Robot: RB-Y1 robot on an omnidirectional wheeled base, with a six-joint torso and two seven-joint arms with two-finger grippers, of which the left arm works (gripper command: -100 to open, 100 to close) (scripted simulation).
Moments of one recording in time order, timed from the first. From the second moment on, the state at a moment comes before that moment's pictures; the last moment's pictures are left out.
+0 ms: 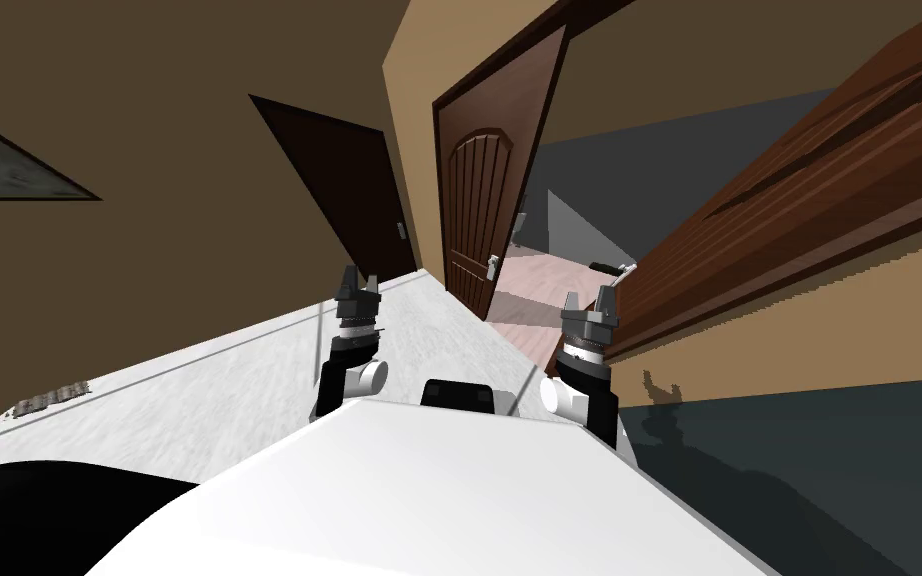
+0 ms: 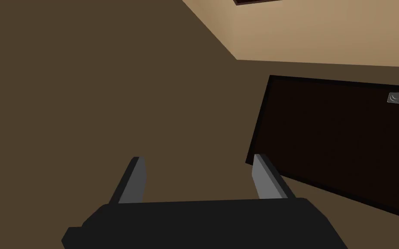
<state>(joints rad) 0.52 -0.01 0.01 -2.30 0.04 -0.45 -0.09</state>
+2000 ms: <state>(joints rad) 0.23 0.05 -0.12 -1.82 0.01 -0.41 -0.02</state>
